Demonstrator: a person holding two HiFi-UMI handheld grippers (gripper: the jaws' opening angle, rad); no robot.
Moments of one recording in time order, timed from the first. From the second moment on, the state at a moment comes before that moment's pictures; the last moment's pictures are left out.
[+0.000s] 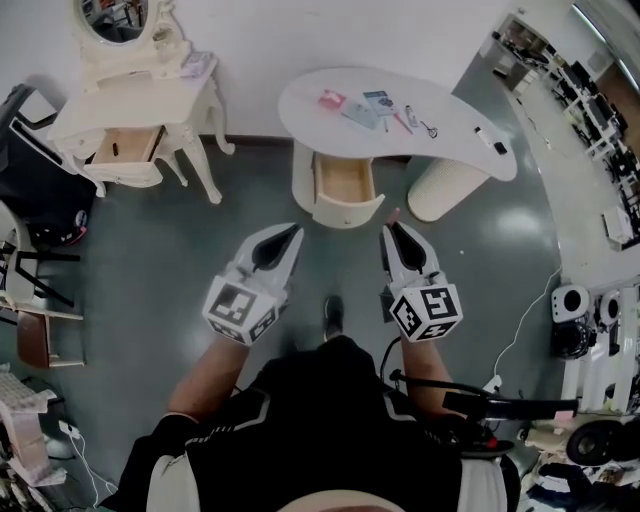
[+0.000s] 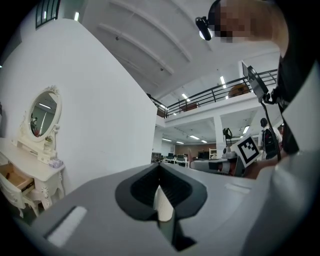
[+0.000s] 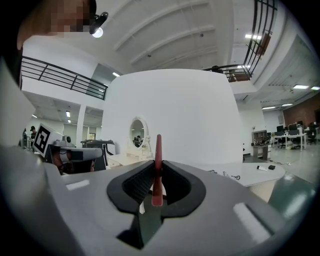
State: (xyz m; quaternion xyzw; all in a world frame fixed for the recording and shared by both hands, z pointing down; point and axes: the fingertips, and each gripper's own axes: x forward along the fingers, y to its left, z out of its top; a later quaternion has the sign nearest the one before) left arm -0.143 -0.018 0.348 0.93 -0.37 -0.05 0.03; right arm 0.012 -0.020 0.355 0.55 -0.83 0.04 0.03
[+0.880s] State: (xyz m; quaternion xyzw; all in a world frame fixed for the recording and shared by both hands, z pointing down) left arm -0.022 -0.180 0.345 0.92 -0.40 -0.01 0.04; right arm 0.113 -0.178 0.361 0.50 -0.86 0.05 0.02
